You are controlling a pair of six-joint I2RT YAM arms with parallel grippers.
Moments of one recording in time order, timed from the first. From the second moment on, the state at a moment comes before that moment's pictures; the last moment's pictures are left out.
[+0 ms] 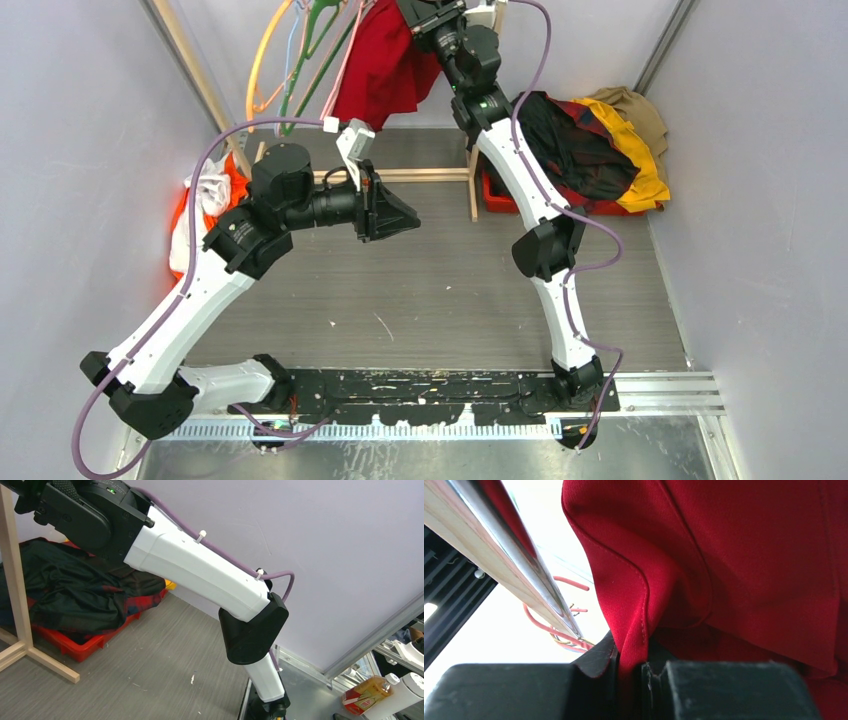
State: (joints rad) left arm -0.69 1.15 1.42 -0.45 0.60 -0.26; right arm 0.47 2.33 2.64 0.13 0.03 1.20
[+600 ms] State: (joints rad) left arm -0.69 1.15 1.38 -0.43 0.61 -0.27; right arm 0.50 2.23 2.38 0.25 -0.01 1.05
